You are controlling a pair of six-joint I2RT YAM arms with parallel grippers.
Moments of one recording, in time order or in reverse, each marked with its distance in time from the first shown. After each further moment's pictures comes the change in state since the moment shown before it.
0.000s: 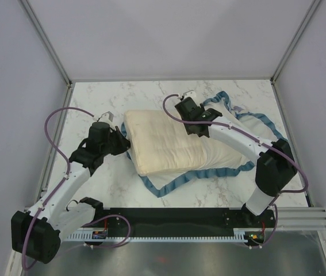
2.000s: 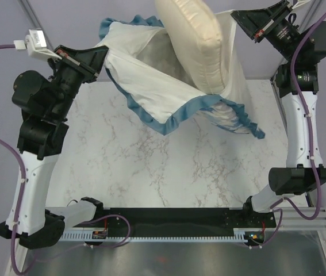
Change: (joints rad) left arm -0.005 0.144 1.071 0.048 -0.080 -0.061; right arm -0.723 -0.060 0.636 0.777 -1.281 1.010
